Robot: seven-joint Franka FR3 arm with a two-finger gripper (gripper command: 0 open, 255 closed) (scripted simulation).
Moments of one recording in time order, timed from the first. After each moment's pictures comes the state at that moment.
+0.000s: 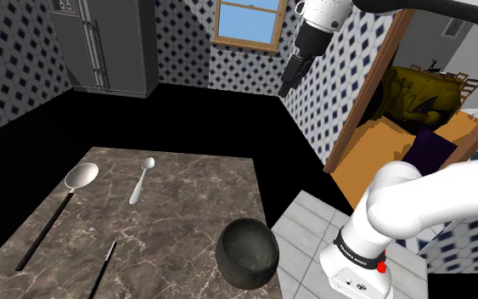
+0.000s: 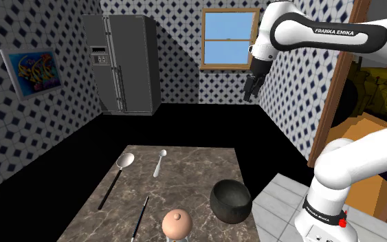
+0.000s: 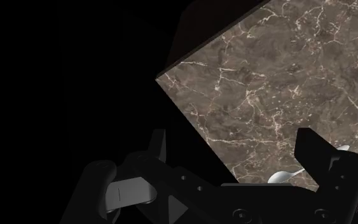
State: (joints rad) arm -0.01 -0.80 0.06 -2.26 0.02 1.66 -0.09
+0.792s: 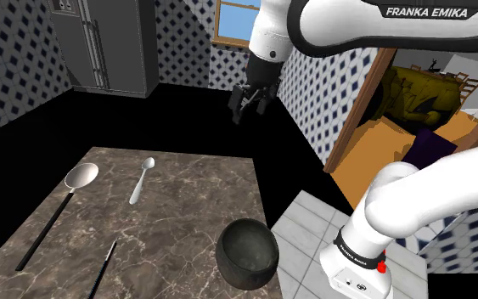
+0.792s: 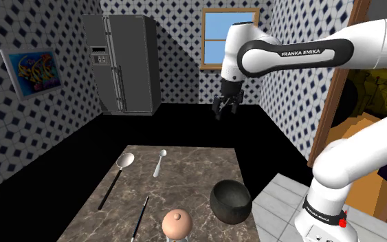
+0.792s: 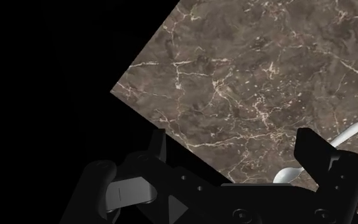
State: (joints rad) arm -0.06 -0.63 0.35 -2.27 0.08 1.82 0.34
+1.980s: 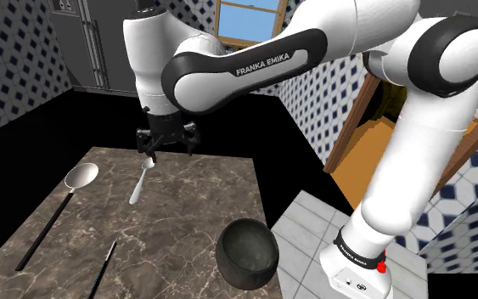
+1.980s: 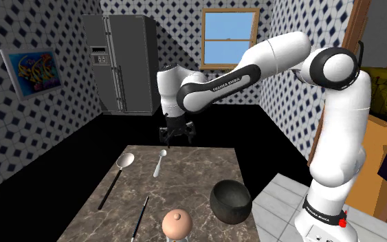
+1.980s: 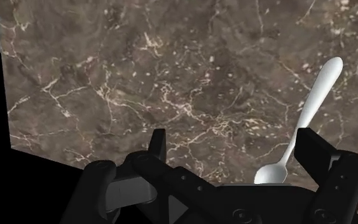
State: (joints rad) arm -0.15 0.16 0.75 -1.85 -0.31 1.90 1.26
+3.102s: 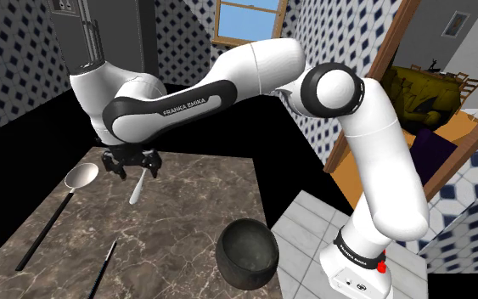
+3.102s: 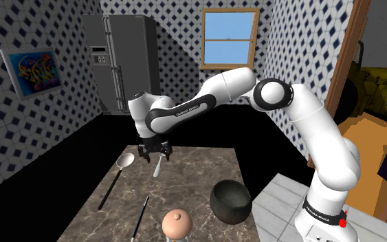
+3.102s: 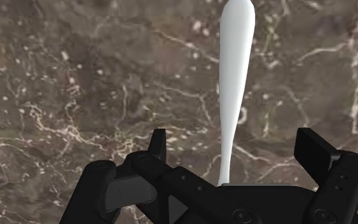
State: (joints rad) arm 0.12 0.72 0.60 -1.33 -0.55 1.78 1.61
